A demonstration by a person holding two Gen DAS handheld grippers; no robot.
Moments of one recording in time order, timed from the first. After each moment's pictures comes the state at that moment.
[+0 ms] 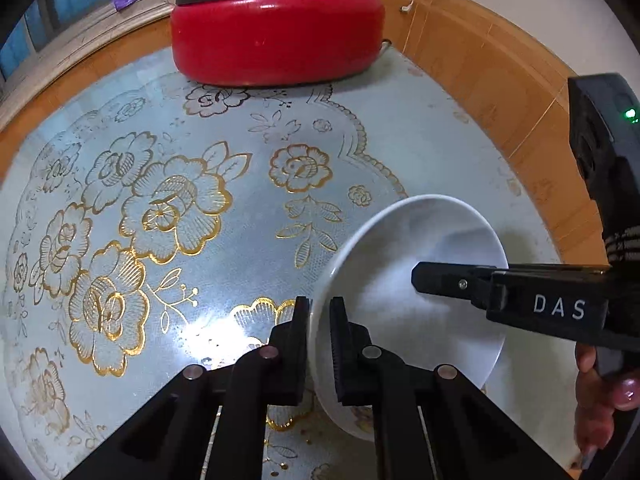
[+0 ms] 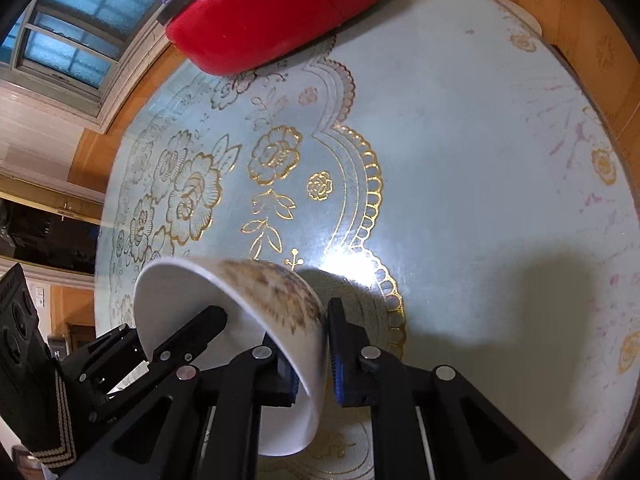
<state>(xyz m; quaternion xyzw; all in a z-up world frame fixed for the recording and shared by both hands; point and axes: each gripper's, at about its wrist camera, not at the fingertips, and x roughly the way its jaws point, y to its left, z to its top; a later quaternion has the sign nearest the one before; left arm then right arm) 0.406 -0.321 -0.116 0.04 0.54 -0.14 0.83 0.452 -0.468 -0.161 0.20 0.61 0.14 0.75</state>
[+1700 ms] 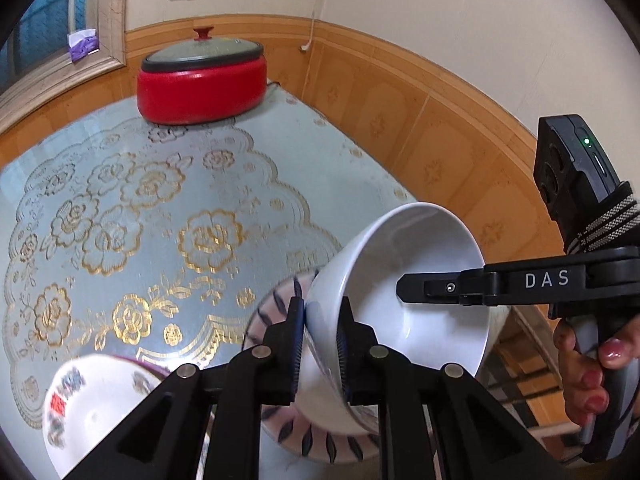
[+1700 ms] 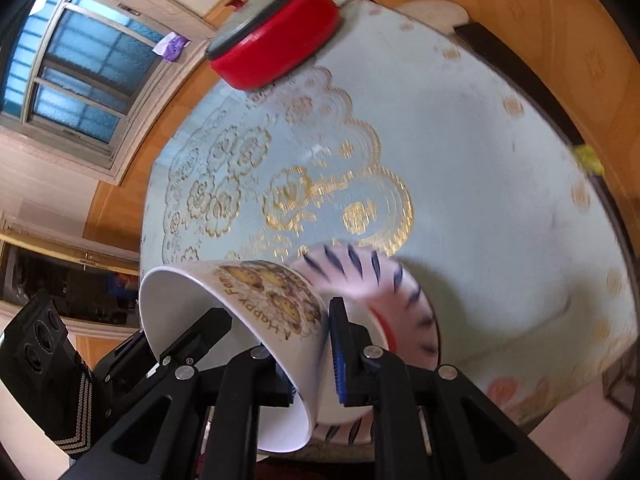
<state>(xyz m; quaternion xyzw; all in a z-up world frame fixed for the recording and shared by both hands) 0.198 -0.278 -0.032 0.04 0.46 -0.30 0.84 0.220 -0.452 -0.065 0.30 0.56 0.07 0.77</state>
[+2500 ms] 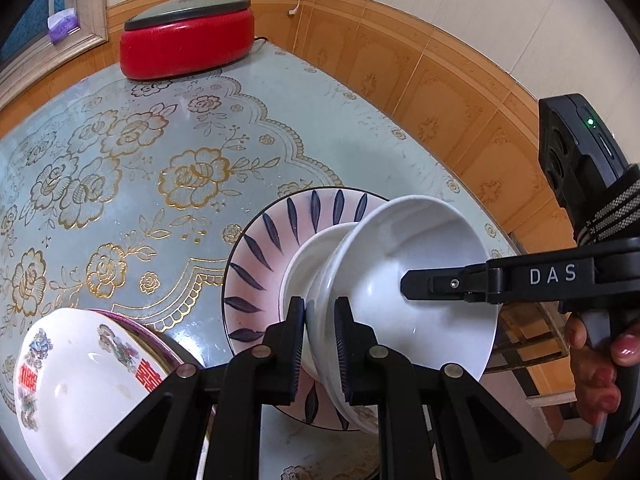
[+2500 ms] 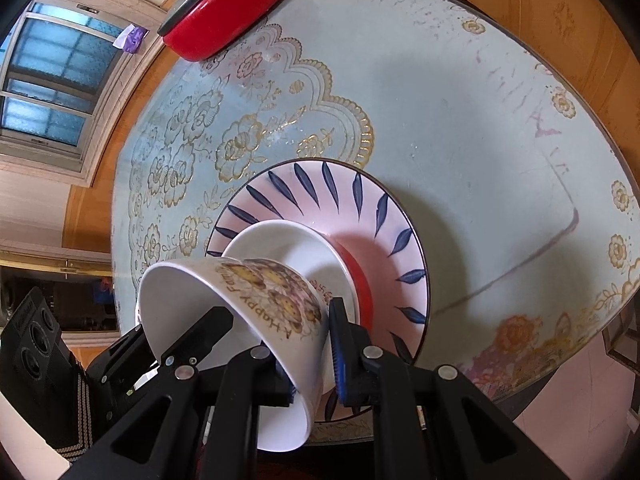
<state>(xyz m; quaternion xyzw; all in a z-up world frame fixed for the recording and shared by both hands) 0.188 -0.280 -0.081 0.06 0.50 -0.31 0.80 0.192 -0.443 -0.116 0.31 0.60 0.03 0.74</state>
